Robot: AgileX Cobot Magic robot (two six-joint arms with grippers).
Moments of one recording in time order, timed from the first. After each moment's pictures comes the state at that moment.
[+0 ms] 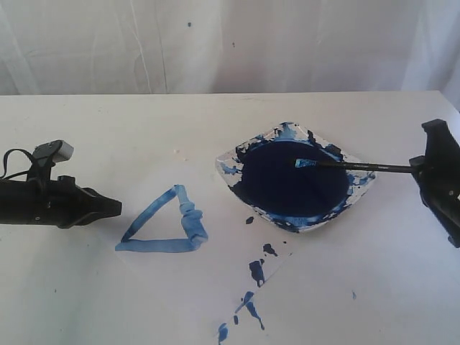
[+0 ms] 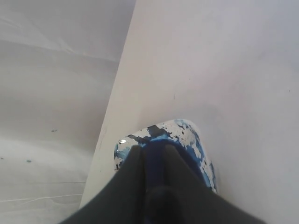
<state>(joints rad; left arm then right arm) -0.02 1.94 -0.78 -1.79 0.72 1.90 0.24 1.54 -0.41 0.21 -0.64 1.08</state>
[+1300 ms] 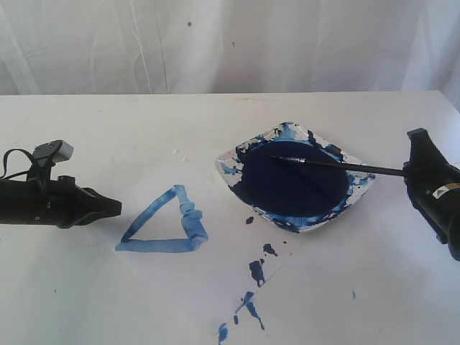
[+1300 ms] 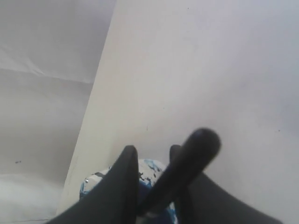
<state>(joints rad) -0.02 1.94 -0.78 -1.79 0.72 1.90 0.24 1.80 -0.53 0.32 -0.77 1.01</state>
